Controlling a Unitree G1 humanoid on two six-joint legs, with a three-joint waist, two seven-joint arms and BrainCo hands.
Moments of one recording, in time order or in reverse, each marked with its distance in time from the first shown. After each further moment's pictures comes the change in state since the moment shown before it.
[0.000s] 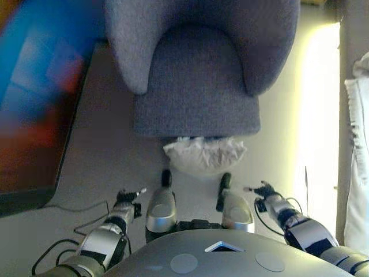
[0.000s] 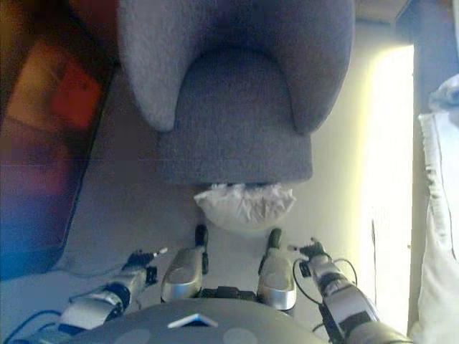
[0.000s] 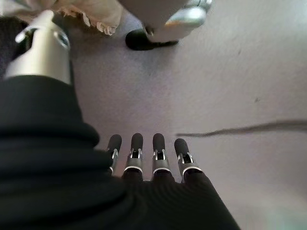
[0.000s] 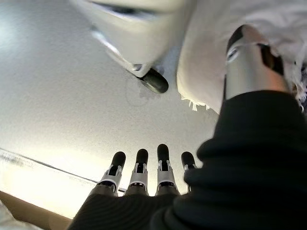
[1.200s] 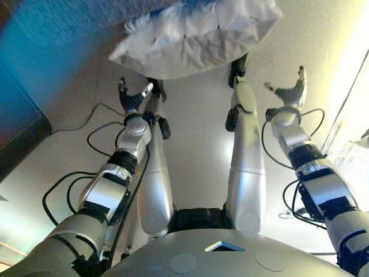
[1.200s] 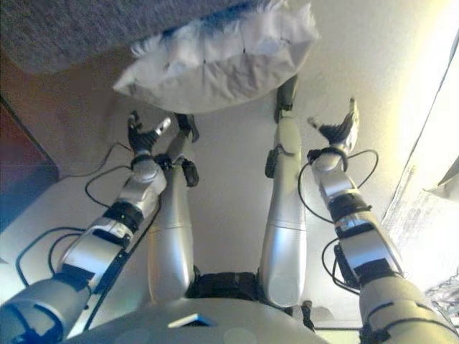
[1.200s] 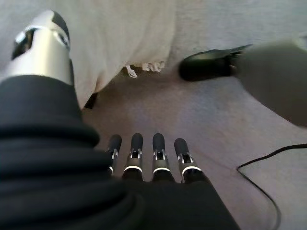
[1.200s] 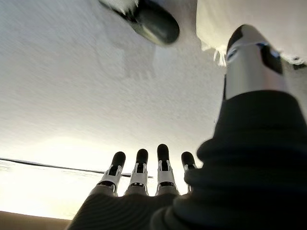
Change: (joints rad) left arm -0.355 0.036 -0.082 -0.360 -0.195 -0.275 0.284; right arm -0.304 -0.201 0.009 -0.430 0.000 -0.101 -0.442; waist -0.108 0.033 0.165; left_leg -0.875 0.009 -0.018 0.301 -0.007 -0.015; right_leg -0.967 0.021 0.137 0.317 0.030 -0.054
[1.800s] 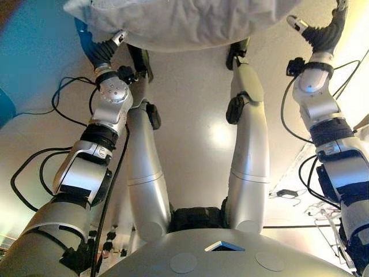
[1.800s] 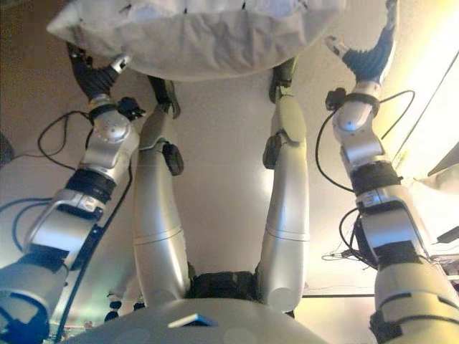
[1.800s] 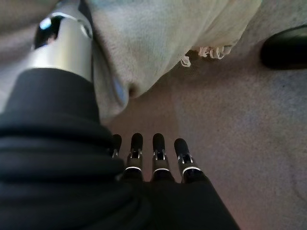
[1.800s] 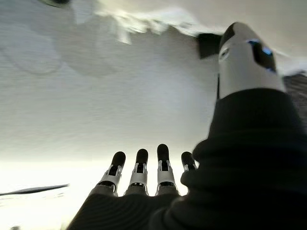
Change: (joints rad) left arm -0.130 0.160 0.009 -0.157 0.039 -0.077 0.098; right arm -0.144 -0.126 -0.012 -0.196 -0.001 -0.216 0.068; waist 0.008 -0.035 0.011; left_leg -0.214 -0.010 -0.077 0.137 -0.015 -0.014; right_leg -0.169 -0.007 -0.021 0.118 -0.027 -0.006
